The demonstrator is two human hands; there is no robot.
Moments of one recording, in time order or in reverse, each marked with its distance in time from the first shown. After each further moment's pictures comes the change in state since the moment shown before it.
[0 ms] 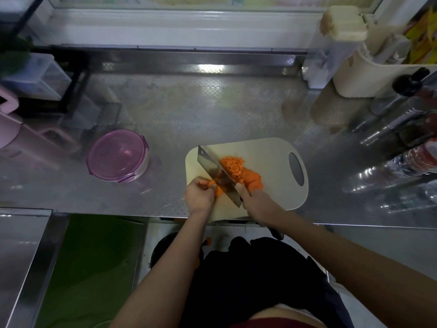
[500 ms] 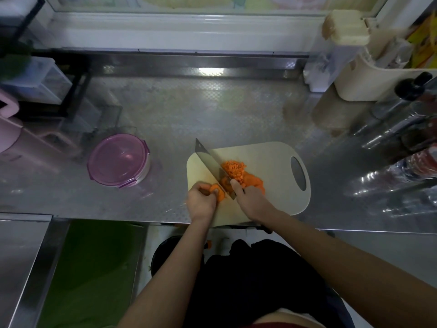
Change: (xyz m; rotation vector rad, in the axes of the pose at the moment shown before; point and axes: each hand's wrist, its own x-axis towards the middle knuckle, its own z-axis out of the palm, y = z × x) left_hand 0.001 0.000 -0.001 0.025 0.018 0.044; right_hand 0.023 -0.011 0.010 0.012 0.105 -0.029
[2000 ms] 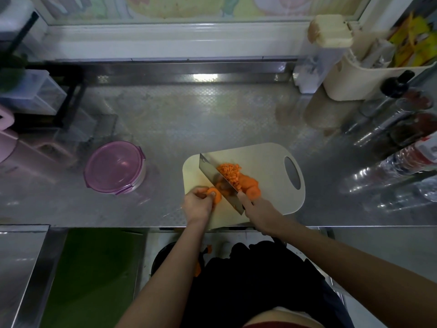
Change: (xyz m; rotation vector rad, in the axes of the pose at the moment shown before) left_hand -0.008 0.008 -0.003 -0.069 -0.044 -0.074; right_hand -0.023 0.022 -0.012 -0.015 -0.075 0.098
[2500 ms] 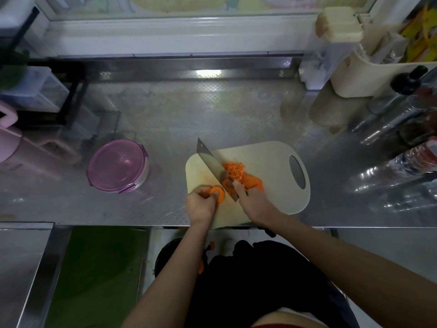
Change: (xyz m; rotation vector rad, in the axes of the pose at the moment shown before) left_hand 0.003 -0.004 0.001 0.035 0.009 0.029; right_hand 0.025 -0.016 0.013 0.102 0.134 -0.160
